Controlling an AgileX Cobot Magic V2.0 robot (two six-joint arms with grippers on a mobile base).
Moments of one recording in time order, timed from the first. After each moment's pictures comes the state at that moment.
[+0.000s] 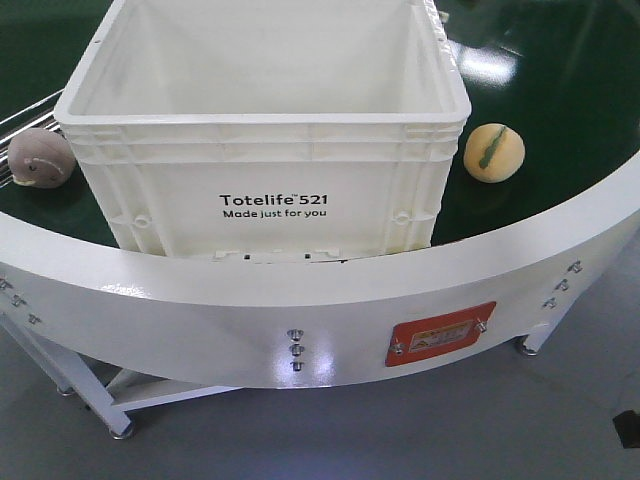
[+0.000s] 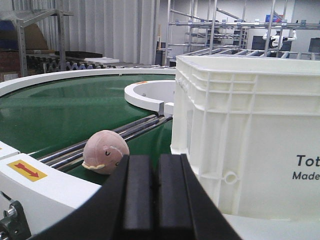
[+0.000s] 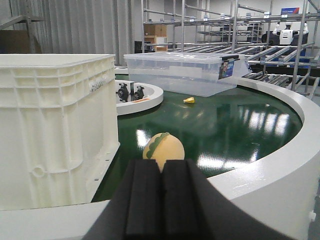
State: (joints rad) left arm 0.03 -0.01 0.03 0.13 -0.01 -0.16; right arm 0.07 -0.01 0.03 -0.03 0.01 -0.08
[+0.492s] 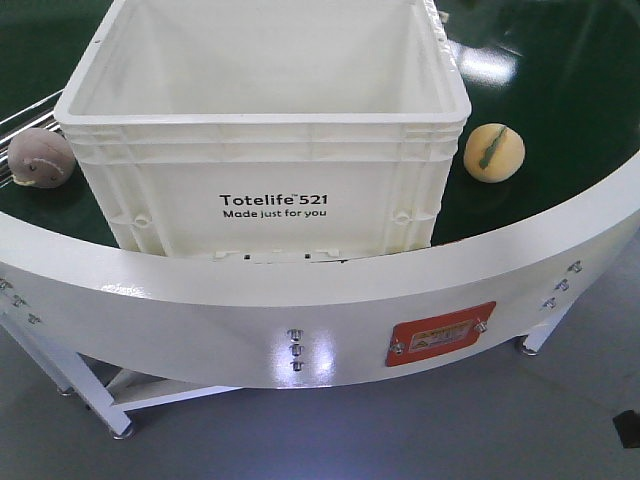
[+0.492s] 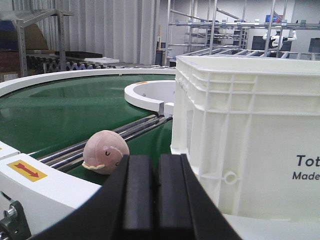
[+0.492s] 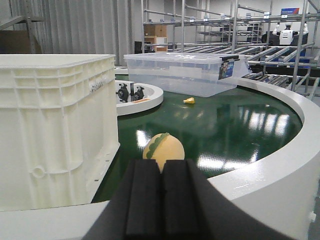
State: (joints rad) left arm 0.03 -0.01 0.03 0.13 -0.01 -0.16; right arm 0.07 -0.01 0.03 -0.03 0.00 -0.08
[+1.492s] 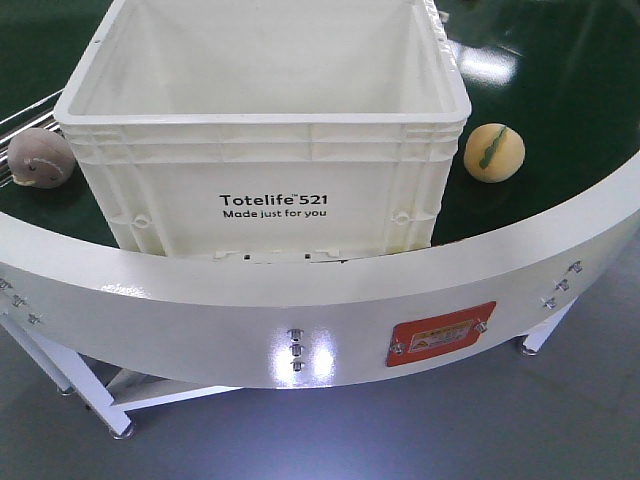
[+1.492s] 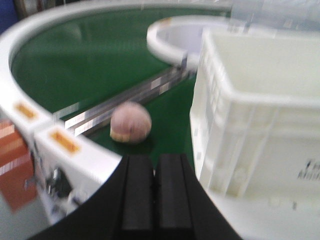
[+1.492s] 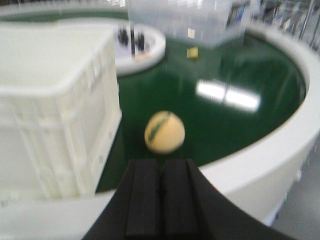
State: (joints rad) left arm 0.03 0.41 -0.64 0.13 0.65 -0.16; right arm 0.07 0.49 -0.56 -0.04 0.45 -0.09
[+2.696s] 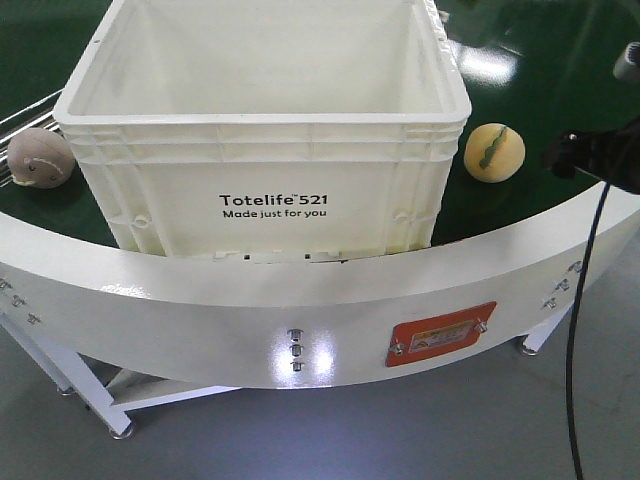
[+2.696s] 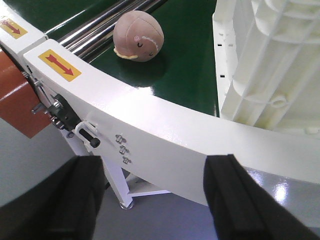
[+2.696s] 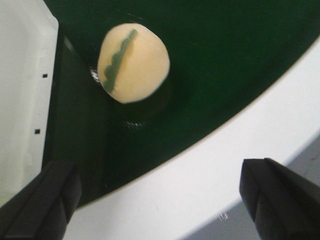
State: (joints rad) left arm 0.03 0.65 -0.64 0.15 0.71 -0.14; right arm -0.04 1.45 -1.00 0.09 0.46 -0.13
